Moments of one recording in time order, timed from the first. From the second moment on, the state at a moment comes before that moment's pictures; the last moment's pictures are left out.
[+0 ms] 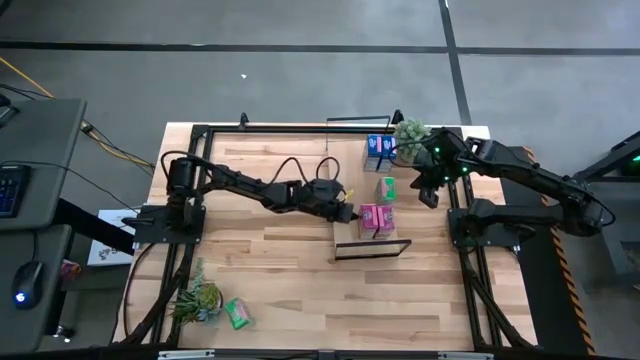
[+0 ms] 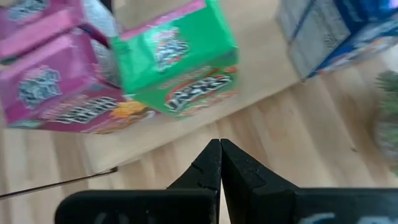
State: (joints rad) left arm 0.05 1.97 1.12 0.39 0.11 -1.15; right arm -0.54 0.91 0.86 -1.01 -0.26 -0.11
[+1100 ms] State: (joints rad) left arm -0.31 1.00 0.58 0.10 -0.25 -0.22; right arm -0.54 0.91 0.86 -0.82 -0.17 -0.05
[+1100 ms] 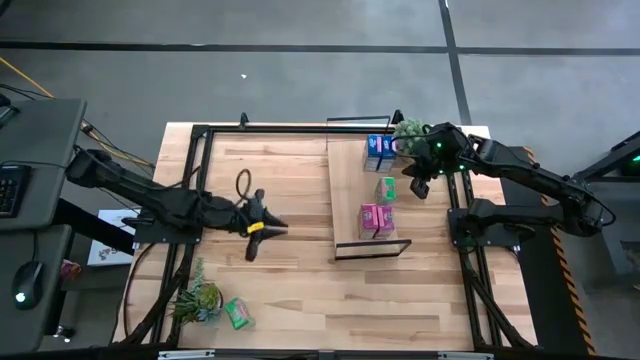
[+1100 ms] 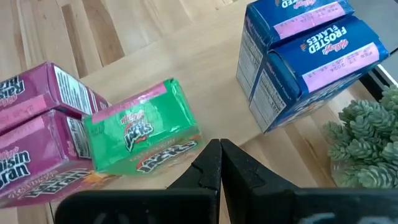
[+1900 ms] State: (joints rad) left arm -0.89 1.17 0.92 -0.40 -0.26 0.03; right arm -0.54 0.91 0.86 -0.73 -0.16 0.34
